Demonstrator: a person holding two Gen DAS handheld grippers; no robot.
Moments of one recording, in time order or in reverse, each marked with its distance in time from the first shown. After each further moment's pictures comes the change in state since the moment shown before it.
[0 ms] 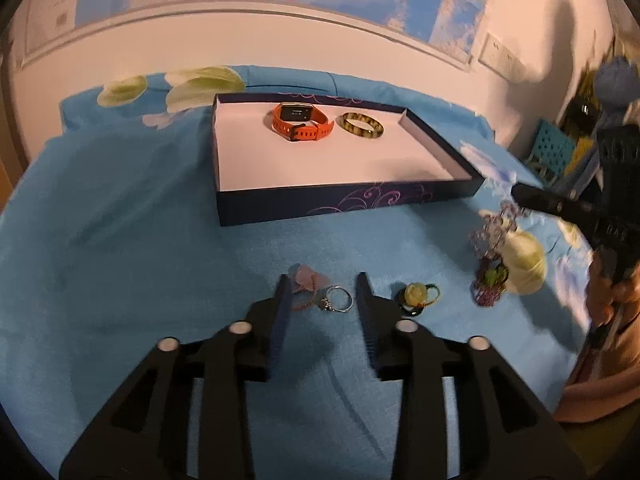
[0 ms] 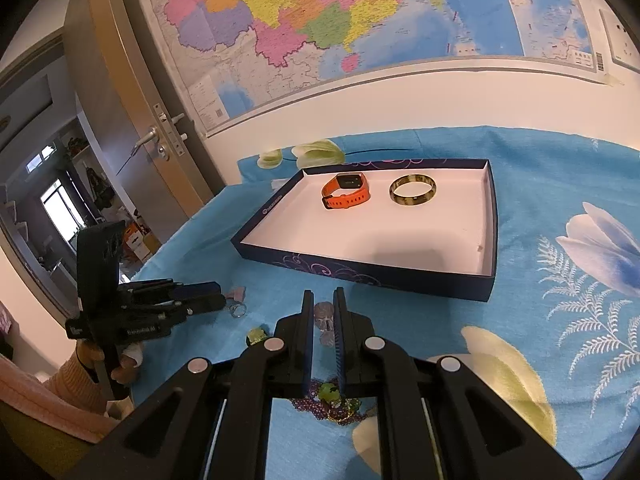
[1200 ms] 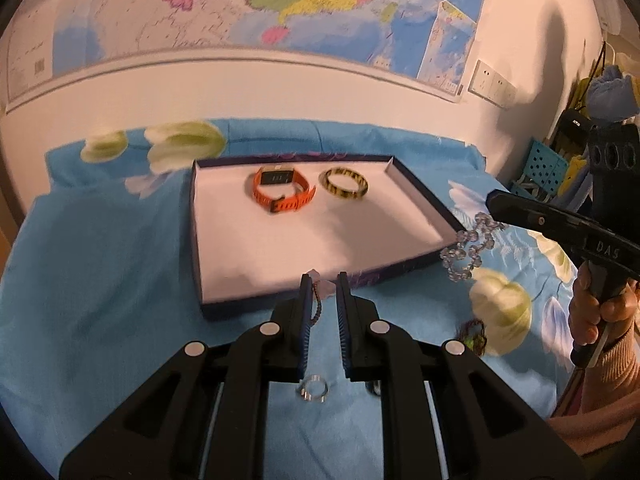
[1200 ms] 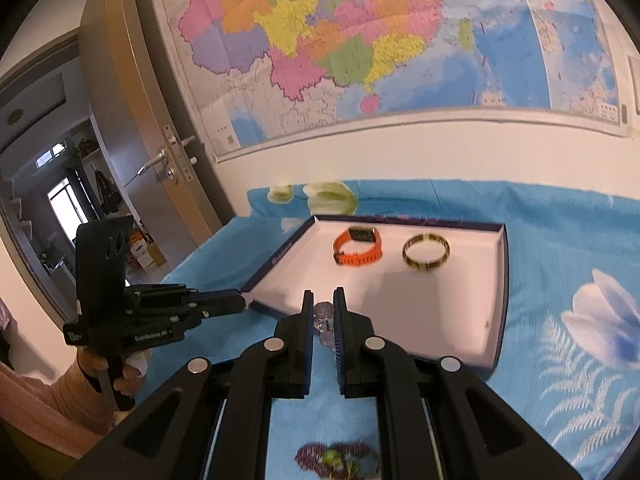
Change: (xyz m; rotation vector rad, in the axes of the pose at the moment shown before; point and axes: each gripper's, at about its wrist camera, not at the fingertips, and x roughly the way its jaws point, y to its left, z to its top) left arm -0.005 -0.013 0.065 0.015 -0.081 -0.046; right arm 0.005 0.008 0.053 -0.057 -0.081 0.025
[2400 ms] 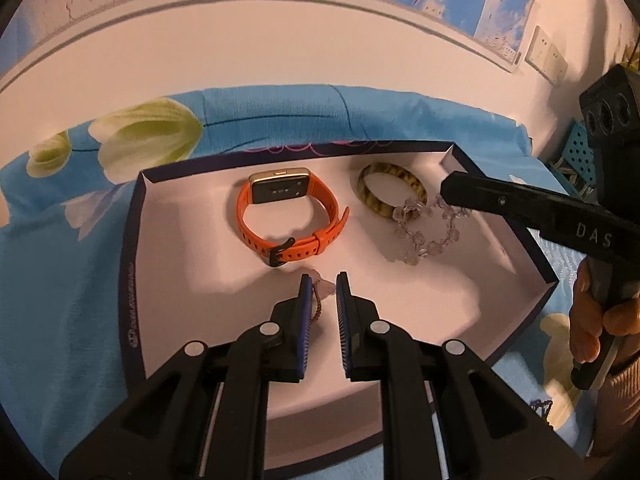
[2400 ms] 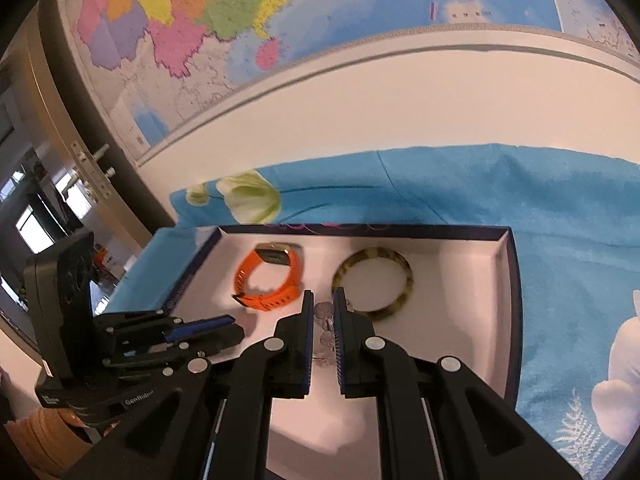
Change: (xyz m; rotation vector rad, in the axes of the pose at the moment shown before) left arm 0.133 0.018 0.053 -0.010 0.160 0.061; right arm 0.118 -0.080 0.034 0.145 0.131 -0.114
